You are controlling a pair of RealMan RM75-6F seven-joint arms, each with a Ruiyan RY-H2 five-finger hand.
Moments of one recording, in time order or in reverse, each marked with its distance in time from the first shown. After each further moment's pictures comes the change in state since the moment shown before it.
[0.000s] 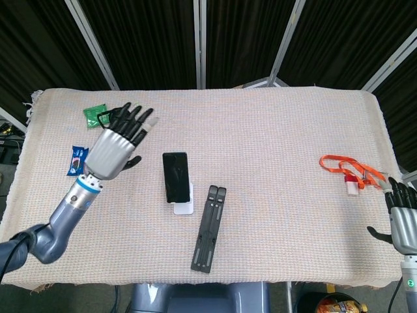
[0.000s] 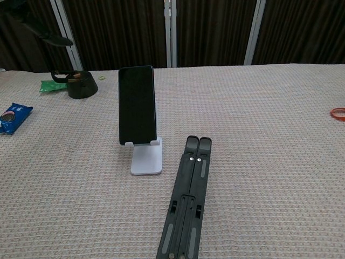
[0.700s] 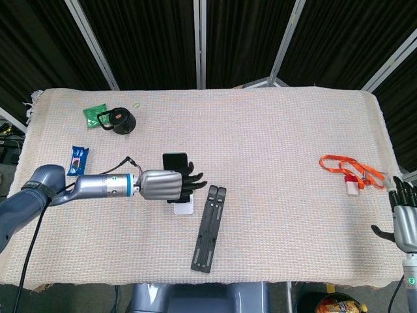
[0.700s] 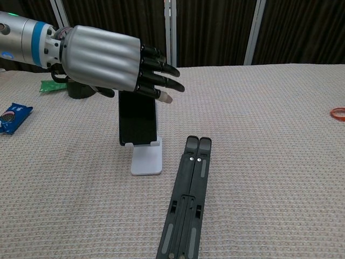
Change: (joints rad) left arm -0.433 -0.084 0.269 0.611 0.788 -0.214 -0.123; right arm 0.005 -0.012 0.011 0.021 0.041 -0.014 -0.035
